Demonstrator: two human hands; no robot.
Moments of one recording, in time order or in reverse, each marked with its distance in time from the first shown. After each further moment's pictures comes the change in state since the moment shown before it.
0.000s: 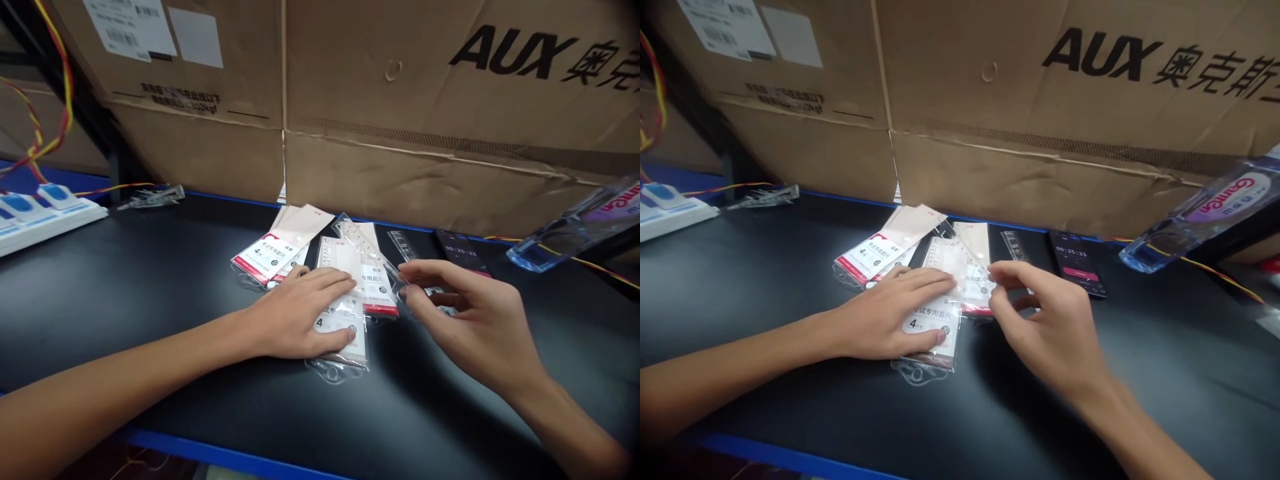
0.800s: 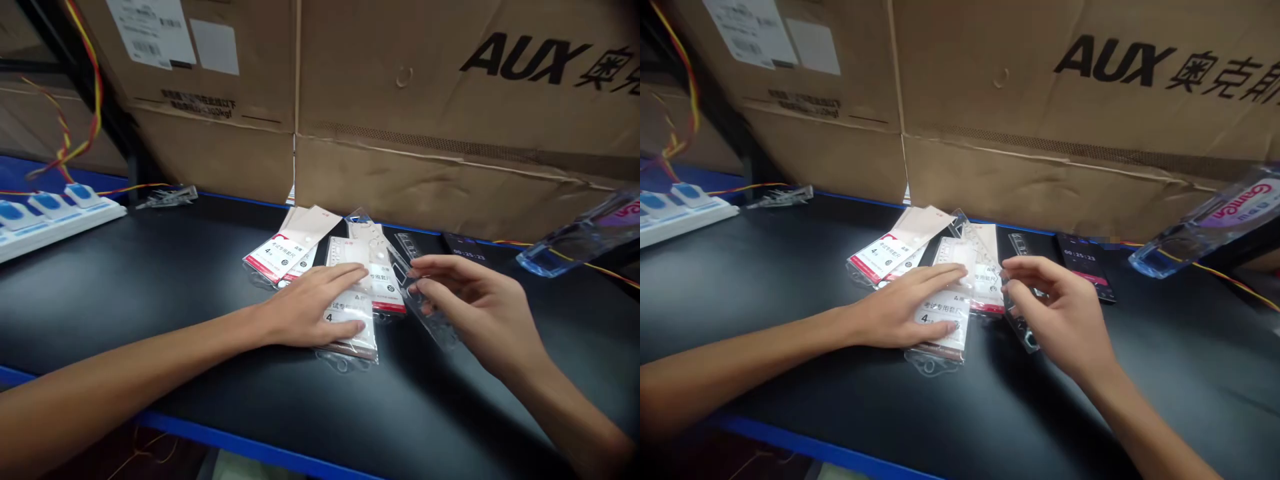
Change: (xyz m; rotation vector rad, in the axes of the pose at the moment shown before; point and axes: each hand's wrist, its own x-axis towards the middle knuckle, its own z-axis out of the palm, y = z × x) left_hand 0.002 -0.004 0.003 -0.142 0.120 0.038; right_hand 0.009 0.008 0.002 0.334 -0.050 0.295
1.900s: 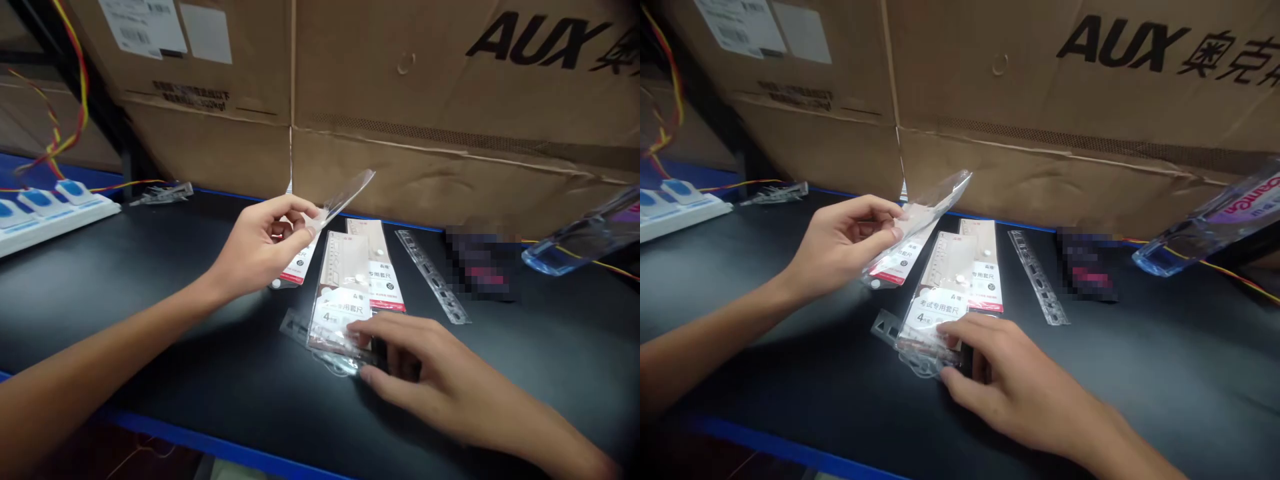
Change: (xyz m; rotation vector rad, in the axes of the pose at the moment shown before) left_hand 0.008 -0.013 -0.052 -0.296 0.607 -0.183; right_hand -0.035 -0.013 0.011 -0.275 -0.734 -0.152
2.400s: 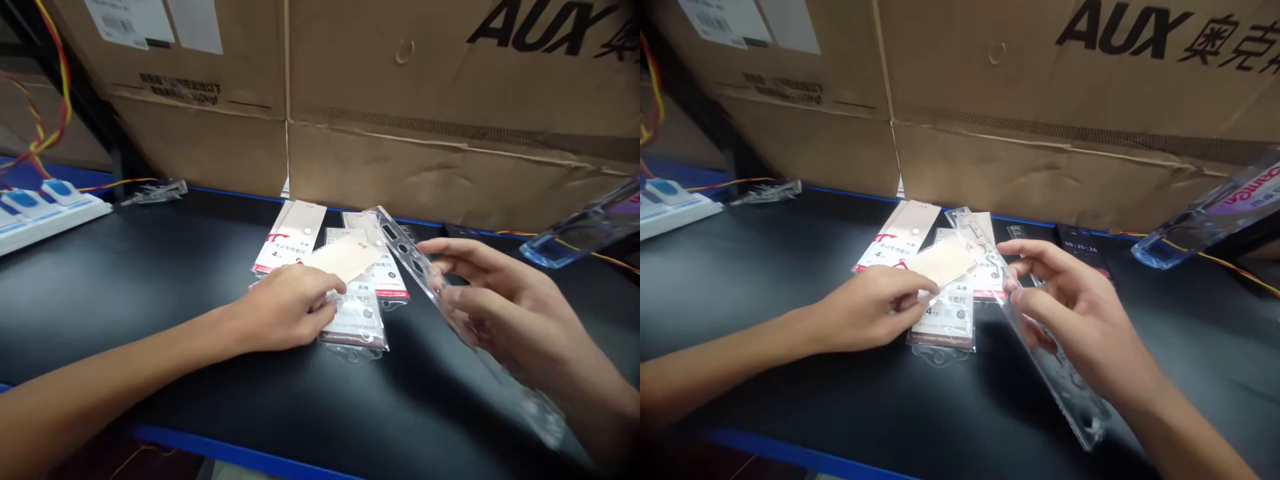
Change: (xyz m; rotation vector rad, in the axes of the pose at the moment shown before) left_hand -0.034 0.009 0.018 0.344 -0.567 0.100; right_hand 0.003 0.004 -0.041 0.549 0.505 0.210
